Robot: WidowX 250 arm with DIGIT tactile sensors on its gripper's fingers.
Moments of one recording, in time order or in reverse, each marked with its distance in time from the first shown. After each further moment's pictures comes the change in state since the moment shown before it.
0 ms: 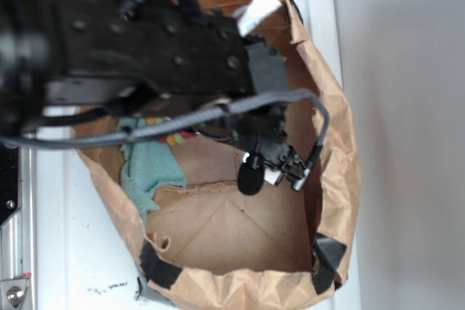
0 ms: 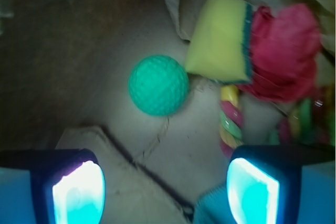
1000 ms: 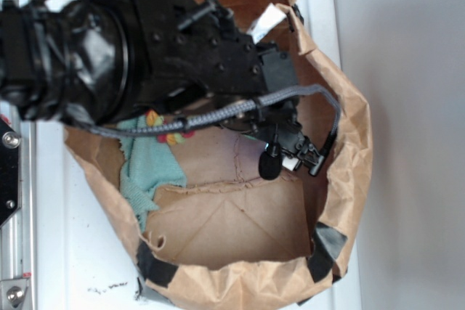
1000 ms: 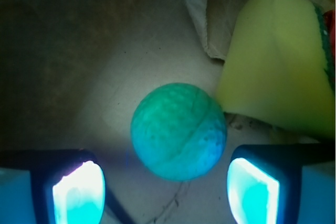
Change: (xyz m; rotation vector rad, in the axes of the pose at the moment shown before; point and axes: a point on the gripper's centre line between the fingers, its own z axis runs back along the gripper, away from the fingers) arm 0.021 -0.003 -0.037 -0.056 -0.080 0.009
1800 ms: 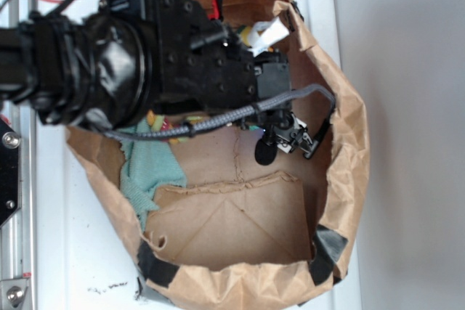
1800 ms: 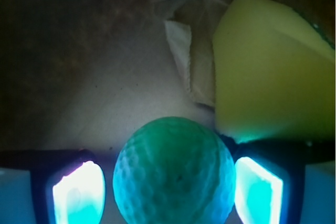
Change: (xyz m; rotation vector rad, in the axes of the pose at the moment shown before) arm 0.011 0.009 -0.014 0.047 -0.113 -0.072
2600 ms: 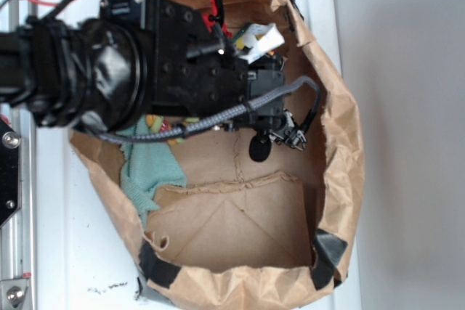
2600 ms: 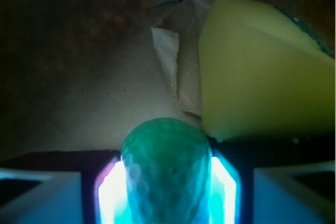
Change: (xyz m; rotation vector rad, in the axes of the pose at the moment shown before) arm -0.005 0.005 -0.003 0.021 -0.019 -0.048
